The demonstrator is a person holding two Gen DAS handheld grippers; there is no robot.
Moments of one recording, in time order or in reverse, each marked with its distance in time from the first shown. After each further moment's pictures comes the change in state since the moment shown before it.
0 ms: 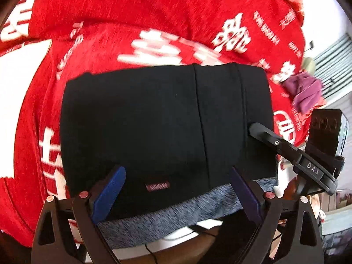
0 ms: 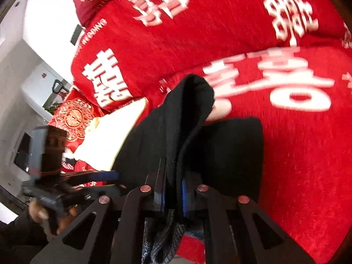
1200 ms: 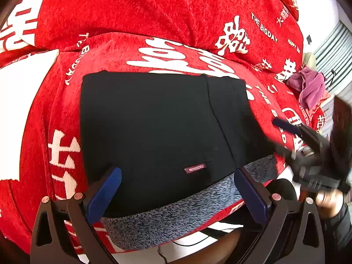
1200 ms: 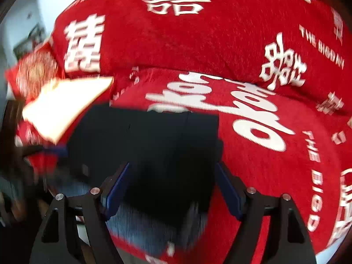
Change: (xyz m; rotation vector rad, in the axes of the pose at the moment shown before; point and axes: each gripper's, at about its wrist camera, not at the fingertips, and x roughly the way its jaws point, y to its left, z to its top) left arm 0.012 0.019 -0.027 0.074 -0.059 0.073; right arm -0.006 0.042 -0.016 -0.360 0.073 -0.428
